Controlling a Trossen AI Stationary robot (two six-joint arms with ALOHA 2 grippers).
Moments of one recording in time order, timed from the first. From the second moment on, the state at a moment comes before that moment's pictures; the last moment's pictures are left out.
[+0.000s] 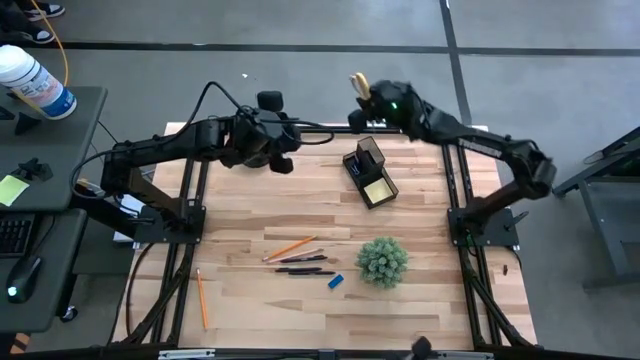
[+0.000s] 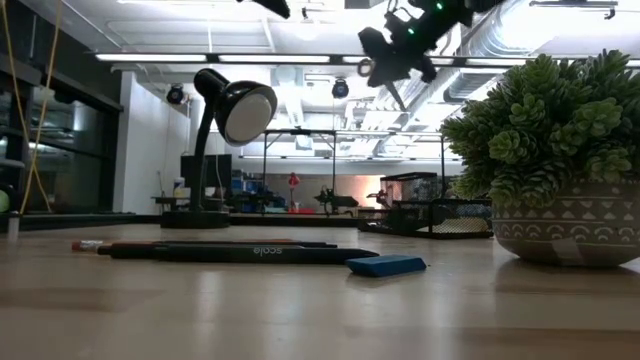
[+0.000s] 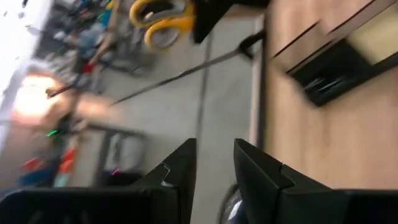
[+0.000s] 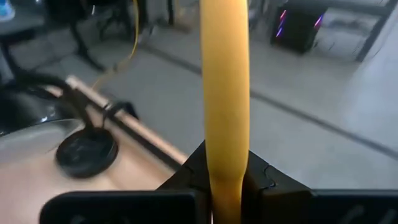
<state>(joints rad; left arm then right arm) 0.24 1.46 1.65 -0.80 -0.63 0.64 -0.52 1.46 1.26 -0.17 0.33 0.18</state>
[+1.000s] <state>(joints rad) 0.24 1.46 1.65 -0.76 -0.28 0.60 -0.51 1.41 0.66 0.48 0.48 0.32</state>
